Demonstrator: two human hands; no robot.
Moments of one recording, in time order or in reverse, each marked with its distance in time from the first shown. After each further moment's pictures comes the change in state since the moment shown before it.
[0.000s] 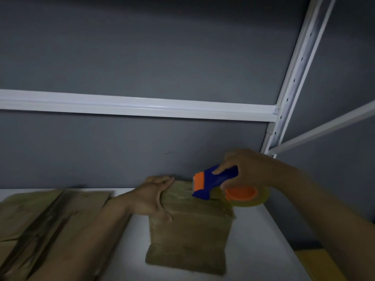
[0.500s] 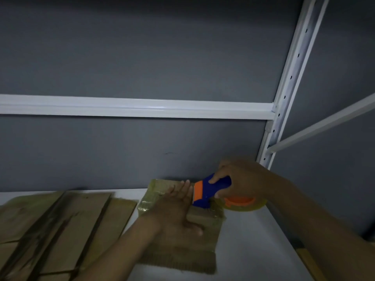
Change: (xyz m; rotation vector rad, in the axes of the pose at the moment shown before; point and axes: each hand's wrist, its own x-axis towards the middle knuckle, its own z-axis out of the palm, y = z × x) left_hand -0.001 0.069 0.035 0.296 0.018 0.090; right_hand 0.001 0.004 0.030 -0.021 0.026 0.014
